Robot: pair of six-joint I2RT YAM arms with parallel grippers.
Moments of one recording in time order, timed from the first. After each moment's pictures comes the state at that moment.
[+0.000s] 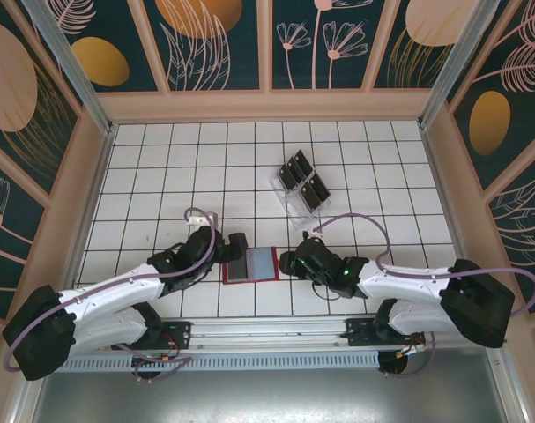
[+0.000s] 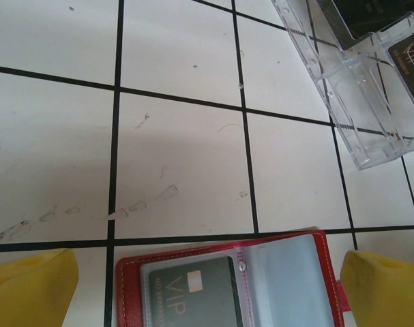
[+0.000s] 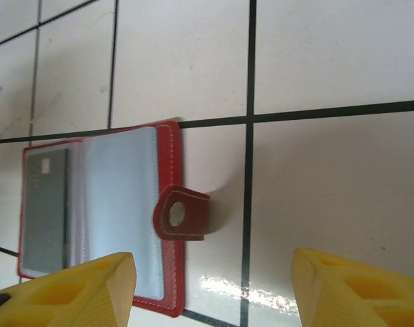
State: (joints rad) left arm -0.83 1.06 0.44 -0.11 -0.25 -0.86; right arm 1.04 1.21 0.43 -0.06 0.17 1.01
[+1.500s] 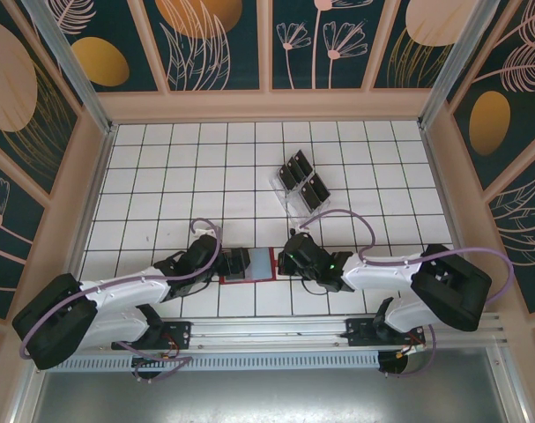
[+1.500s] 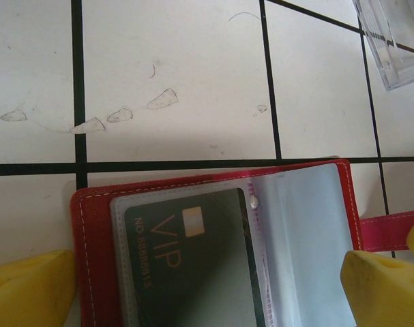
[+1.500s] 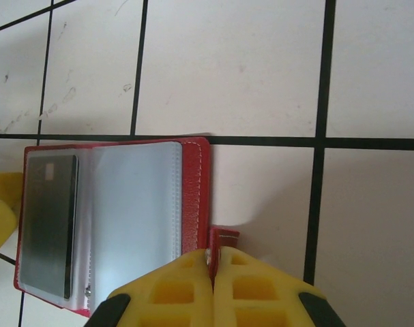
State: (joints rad) left arm -0.82 1.17 0.31 0.08 -0.06 -0.88; right arm 1.04 1.38 0.49 0.07 0.12 0.97
